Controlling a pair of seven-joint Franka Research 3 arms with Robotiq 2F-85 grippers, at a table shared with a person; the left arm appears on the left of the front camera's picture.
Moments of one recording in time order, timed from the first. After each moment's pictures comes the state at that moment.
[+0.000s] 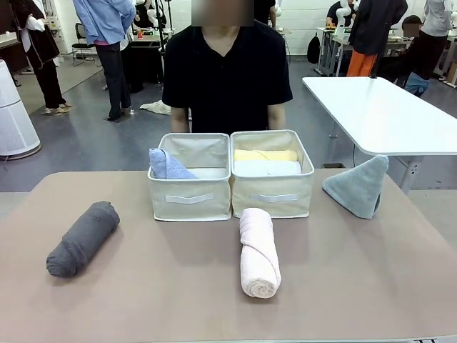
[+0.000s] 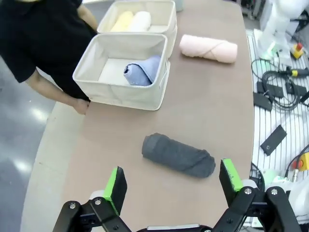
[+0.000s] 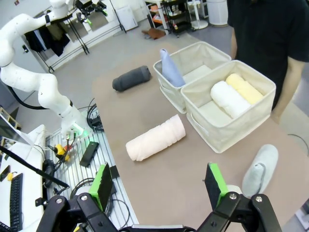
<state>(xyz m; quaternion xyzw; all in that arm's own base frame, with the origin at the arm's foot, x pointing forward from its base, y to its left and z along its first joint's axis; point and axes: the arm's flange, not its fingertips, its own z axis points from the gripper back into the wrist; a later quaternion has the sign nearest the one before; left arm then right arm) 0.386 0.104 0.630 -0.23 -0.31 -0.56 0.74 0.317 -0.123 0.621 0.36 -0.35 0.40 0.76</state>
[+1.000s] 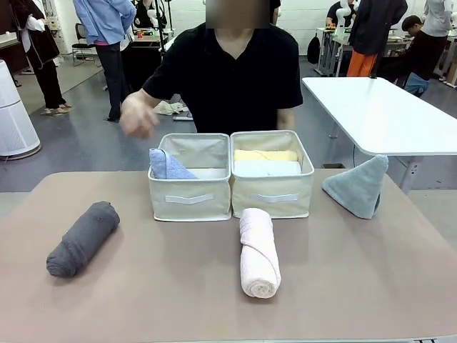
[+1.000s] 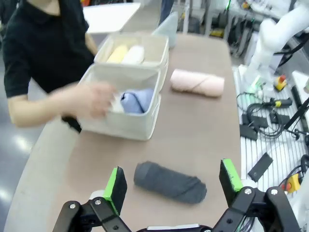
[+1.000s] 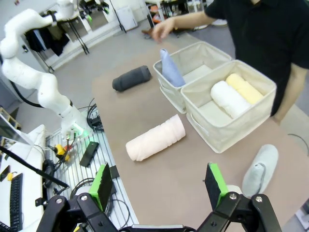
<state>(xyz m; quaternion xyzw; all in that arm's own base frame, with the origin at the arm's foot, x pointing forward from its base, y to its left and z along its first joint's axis) 0.413 0.136 0.610 -0.34 -0.35 -0.54 0.69 0.317 -0.123 0.621 0.36 -0.35 0.40 0.76</state>
